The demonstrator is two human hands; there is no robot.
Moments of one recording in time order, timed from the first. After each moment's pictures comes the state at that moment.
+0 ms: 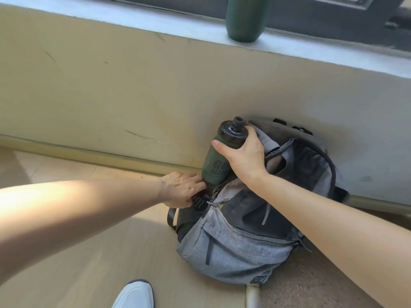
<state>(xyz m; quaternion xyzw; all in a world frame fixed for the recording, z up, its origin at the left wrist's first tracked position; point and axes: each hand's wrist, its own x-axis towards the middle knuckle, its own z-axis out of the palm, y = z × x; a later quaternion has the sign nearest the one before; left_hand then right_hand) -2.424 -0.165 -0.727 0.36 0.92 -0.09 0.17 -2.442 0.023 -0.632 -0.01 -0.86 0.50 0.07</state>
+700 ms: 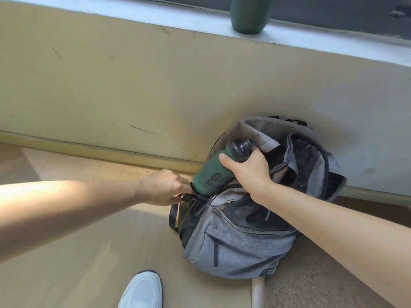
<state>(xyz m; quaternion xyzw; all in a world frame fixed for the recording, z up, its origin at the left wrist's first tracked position) -2.397 -0.223 -0.735 0.42 0.90 0.03 0.07 -2.410 0.032 -0.658 -0.09 -0.84 0.54 -0.03</state>
